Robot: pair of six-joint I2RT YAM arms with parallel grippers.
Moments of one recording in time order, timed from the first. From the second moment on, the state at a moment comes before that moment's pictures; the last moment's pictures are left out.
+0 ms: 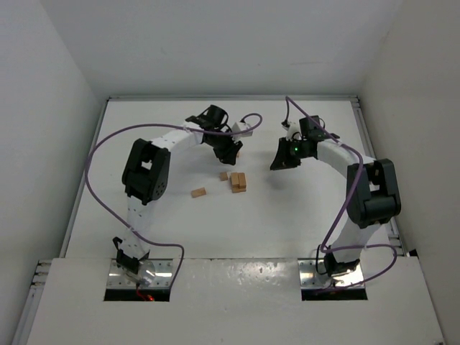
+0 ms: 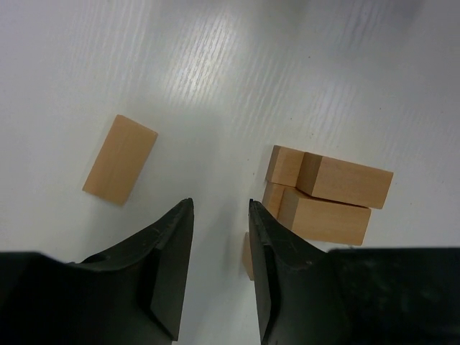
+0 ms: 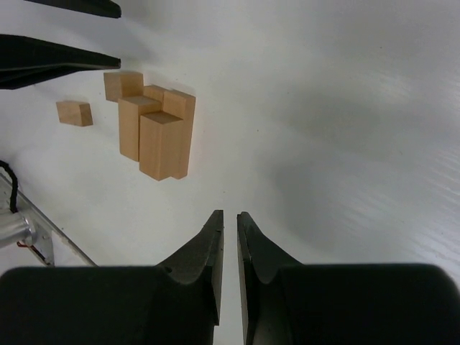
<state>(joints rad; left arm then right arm) -0.46 2.16 1.72 -0.60 0.55 0.54 0.16 1.76 1.11 -0.39 -0.56 0.16</state>
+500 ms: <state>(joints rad) -0.47 2.20 1.74 -0.64 0.53 0.55 0.14 1.76 1.11 -0.39 -0.56 0.17</state>
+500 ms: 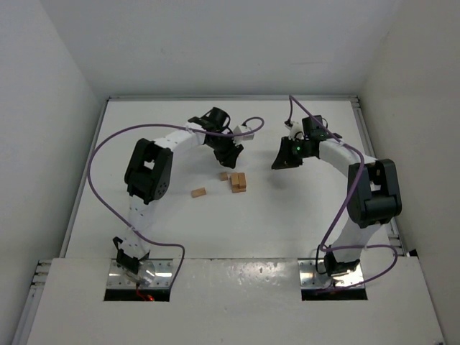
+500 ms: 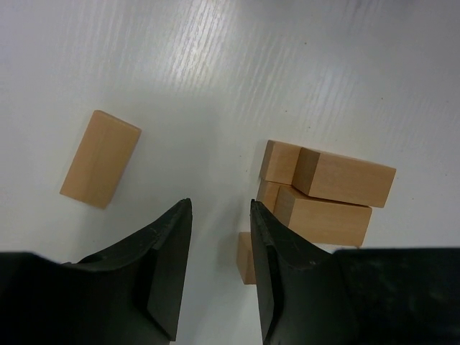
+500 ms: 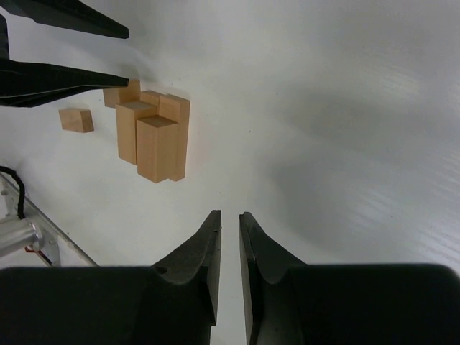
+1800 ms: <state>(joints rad) -0.47 2.23 1.78 -0.72 0.56 0.61 0.13 1.76 1.11 -0.40 -0.59 0.17</state>
